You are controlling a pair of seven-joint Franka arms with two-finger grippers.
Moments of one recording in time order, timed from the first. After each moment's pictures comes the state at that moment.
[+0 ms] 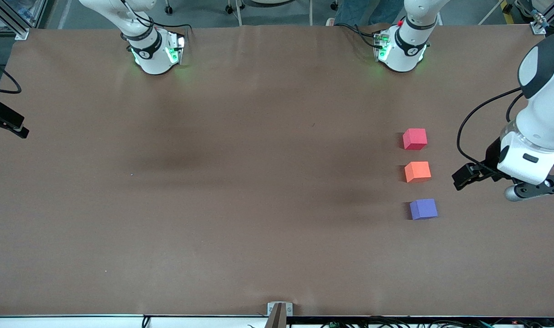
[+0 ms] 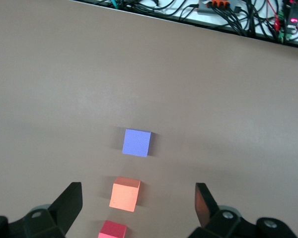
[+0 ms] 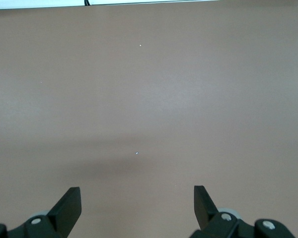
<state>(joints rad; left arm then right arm) 0.66 0.35 -0.96 -1.49 0.38 1.83 -0.50 -0.07 0.02 -0.04 -1.53 -0.02 1.64 -0.05</state>
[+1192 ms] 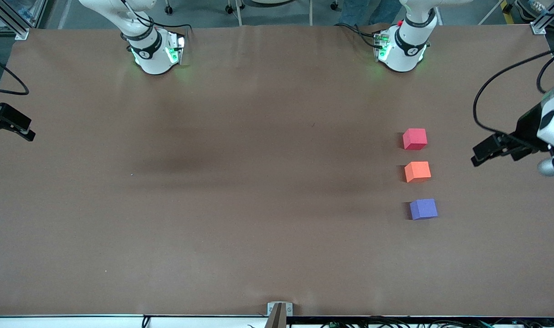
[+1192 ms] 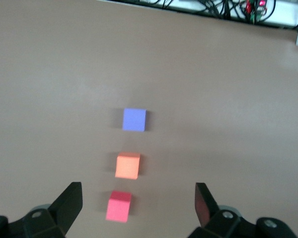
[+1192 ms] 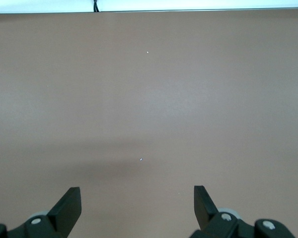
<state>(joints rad) 0.02 0.14 -0.11 -1.42 0.00 1.66 -0.21 -0.05 0.02 -0.02 -1.54 -0.02 1.67 -0.05</state>
